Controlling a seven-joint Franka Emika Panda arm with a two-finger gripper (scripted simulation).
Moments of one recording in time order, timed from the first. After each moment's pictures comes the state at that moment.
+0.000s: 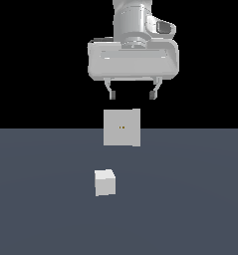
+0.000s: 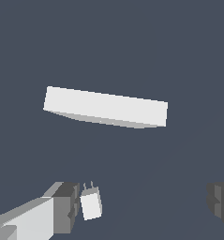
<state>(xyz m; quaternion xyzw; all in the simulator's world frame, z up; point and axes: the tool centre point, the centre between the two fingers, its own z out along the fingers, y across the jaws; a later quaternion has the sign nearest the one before) 0.000 -0.033 0.176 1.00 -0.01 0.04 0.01</state>
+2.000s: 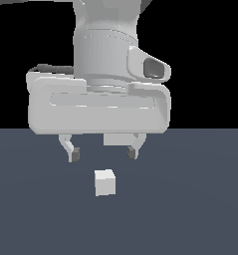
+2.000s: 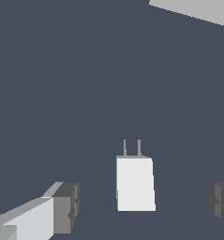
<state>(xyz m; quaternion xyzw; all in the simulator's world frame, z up) -0.092 0.023 0.057 0.99 0.10 0.10 -0.01</state>
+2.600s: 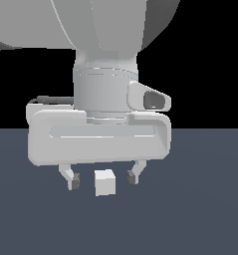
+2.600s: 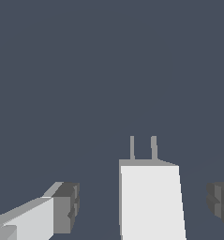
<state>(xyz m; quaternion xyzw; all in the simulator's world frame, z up) -0.093 0.023 0.015 0.99 0.10 0.10 -0.01</state>
